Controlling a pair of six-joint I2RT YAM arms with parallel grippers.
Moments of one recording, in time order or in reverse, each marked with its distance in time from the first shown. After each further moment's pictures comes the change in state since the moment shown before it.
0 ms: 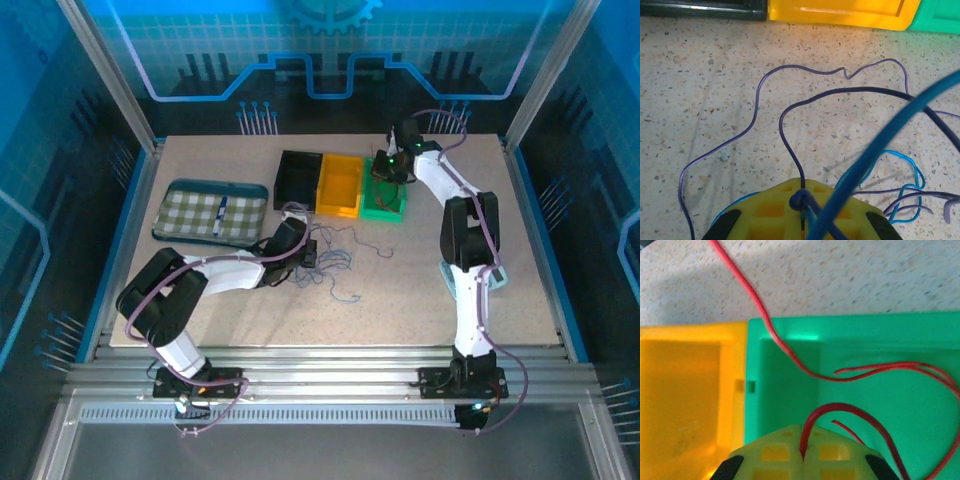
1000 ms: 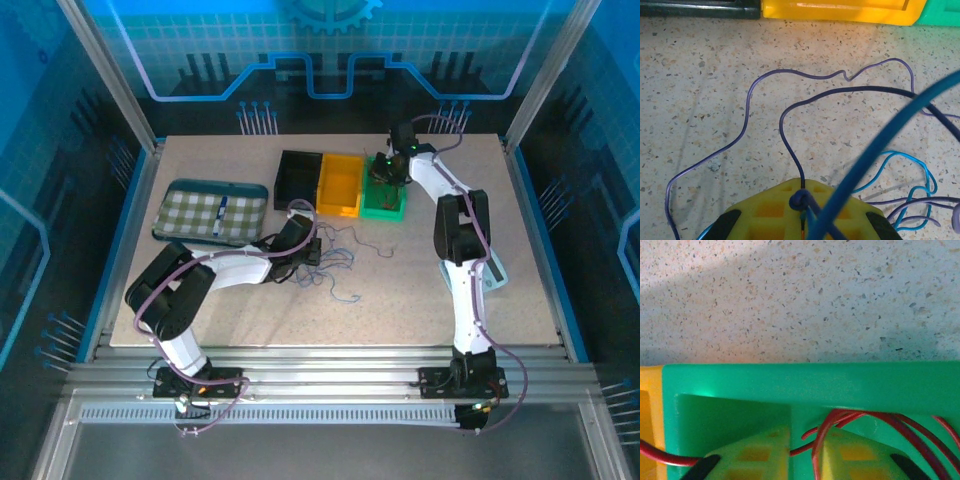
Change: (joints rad) left arm -0.014 0.052 0.064 -0.048 -0.021 0.000; right arm 0.003 0.117 0.082 0.014 0.045 0.056
